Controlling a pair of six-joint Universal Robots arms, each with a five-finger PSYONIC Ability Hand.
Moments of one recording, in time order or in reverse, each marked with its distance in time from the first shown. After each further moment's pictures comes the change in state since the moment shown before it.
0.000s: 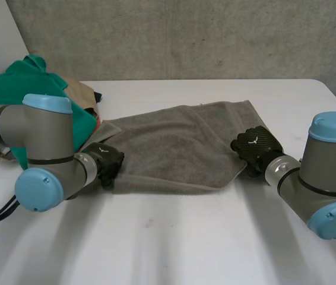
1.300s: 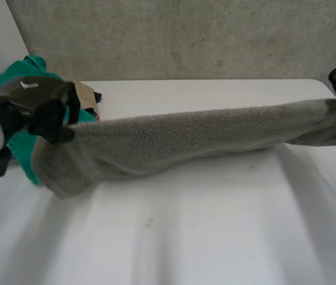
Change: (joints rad) left arm 0.111 0.770 -0.216 -0.203 0.115 -0.212; right arm -0.303 -0.416 -0.341 0.712 -0.032 -0.176; left_hand 0.151 0.220 0.220 0.221 0.186; right_hand 0.006 0.002 0.000 -0.001 -0.013
